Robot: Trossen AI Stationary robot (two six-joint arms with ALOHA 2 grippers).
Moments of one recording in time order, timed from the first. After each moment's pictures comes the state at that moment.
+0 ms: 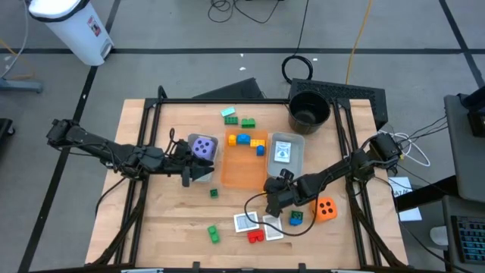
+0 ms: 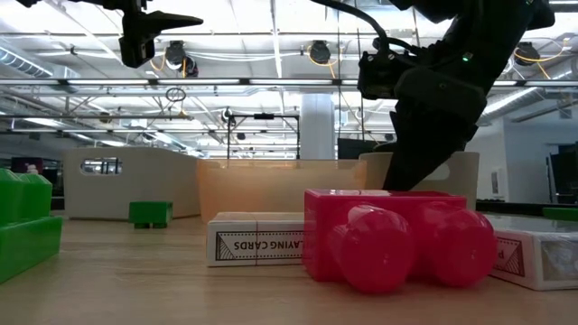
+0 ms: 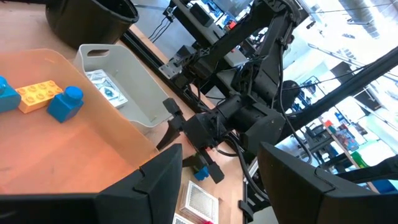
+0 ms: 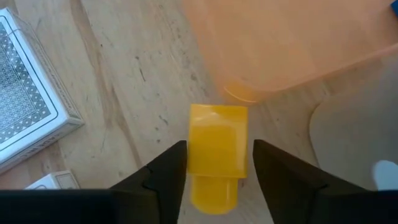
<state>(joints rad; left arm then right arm) -0.28 0.91 0.56 0.20 -0.31 -0.84 0.38 1.75 0.98 -0.36 0.34 0.74</state>
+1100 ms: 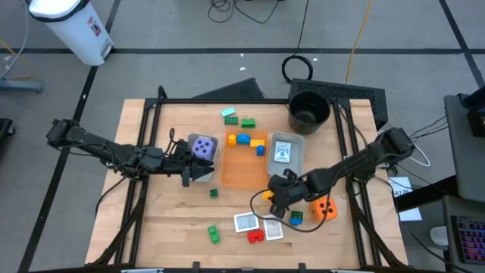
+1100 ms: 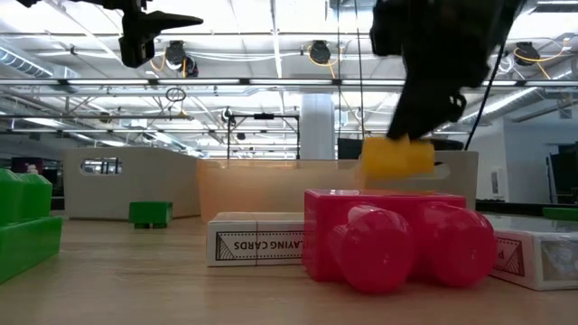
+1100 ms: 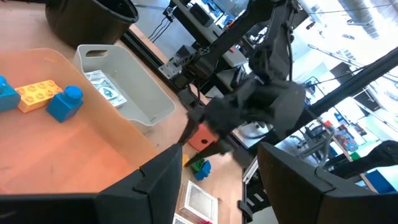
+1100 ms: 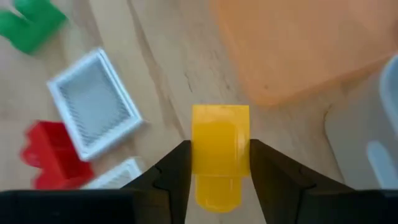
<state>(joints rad) -0.28 0.91 0.56 0.21 -0.31 -0.84 0.39 1.57 0.98 -0.38 0.27 0.78</state>
